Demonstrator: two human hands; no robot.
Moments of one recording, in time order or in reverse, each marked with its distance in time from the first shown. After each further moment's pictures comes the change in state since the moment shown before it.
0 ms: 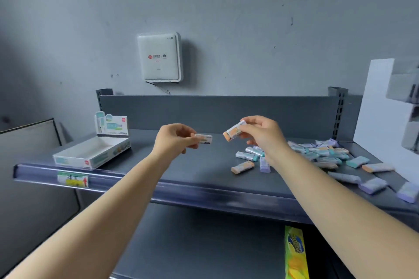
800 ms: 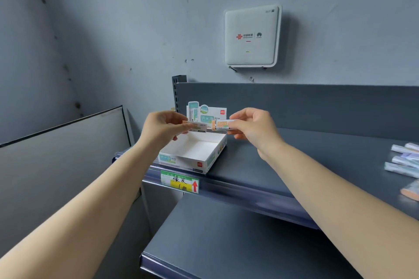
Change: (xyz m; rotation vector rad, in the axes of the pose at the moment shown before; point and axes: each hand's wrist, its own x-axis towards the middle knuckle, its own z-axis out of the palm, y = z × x) left_hand 0.064 -0.097 -0.261 0.134 0.156 -0.032; right_hand 0.026 -0.017 0.299 -0.004 -0.195 -0.004
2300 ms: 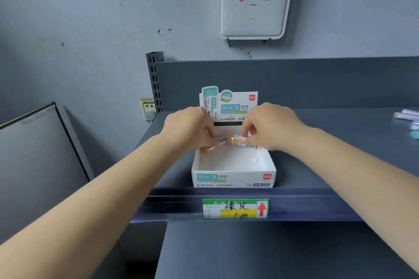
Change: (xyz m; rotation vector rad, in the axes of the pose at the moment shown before) left_hand 0.114 -0.071 0.008 0.777 -0.499 0.513; right_hand 0.053 0.018 0.079 -1.423 -0.077 -0.048
